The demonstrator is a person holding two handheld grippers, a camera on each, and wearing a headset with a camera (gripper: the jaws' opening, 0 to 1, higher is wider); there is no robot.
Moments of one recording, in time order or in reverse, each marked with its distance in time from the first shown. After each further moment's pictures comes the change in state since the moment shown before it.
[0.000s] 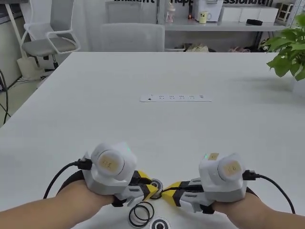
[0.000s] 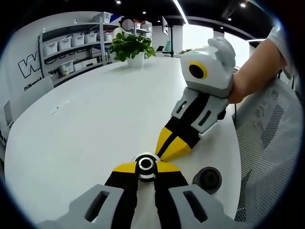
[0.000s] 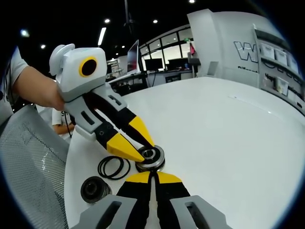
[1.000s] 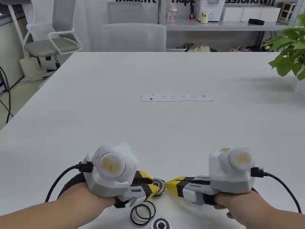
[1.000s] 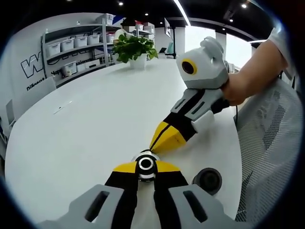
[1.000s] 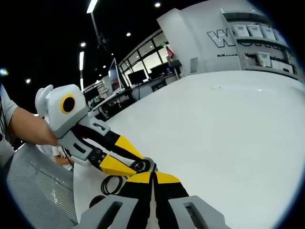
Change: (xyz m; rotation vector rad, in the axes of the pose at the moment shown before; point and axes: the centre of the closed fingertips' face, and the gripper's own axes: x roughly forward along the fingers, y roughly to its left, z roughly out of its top) left arm 0.000 -0.001 0.000 -0.009 -0.018 0.025; right arm -0.007 -0.012 0.015 0.259 -0.114 -0.018
